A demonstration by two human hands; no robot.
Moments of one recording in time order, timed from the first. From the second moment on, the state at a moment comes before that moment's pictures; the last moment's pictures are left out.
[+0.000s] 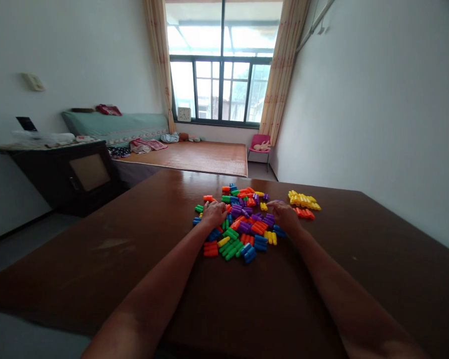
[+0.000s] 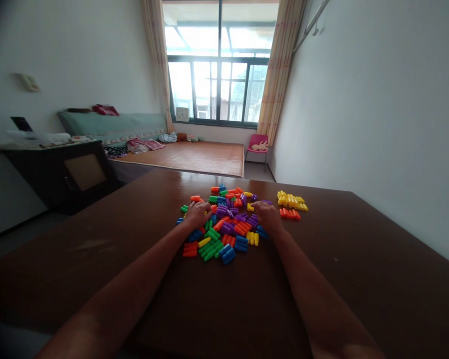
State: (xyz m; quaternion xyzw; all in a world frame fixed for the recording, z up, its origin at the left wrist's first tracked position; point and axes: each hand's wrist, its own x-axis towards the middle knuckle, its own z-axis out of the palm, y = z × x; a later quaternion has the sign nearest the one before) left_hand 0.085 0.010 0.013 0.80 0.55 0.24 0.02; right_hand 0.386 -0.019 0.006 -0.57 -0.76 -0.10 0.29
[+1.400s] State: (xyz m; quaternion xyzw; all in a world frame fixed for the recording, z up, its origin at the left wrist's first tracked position) left_hand 0.108 -0.028 0.026 0.84 0.35 0.43 0.01; right_hand 0.273 -0.042 0.025 -0.43 -0.71 0.25 0.50
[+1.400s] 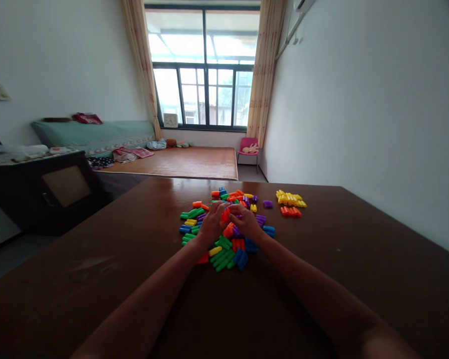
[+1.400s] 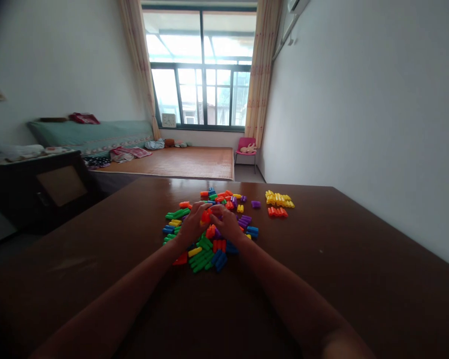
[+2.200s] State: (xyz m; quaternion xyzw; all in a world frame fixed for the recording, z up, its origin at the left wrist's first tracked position) left_hand 0.071 0.002 0.023 0.79 0.43 0.42 0.08; right_hand 0.502 -0.003 0.001 -0.78 -0.48 0.03 0.40
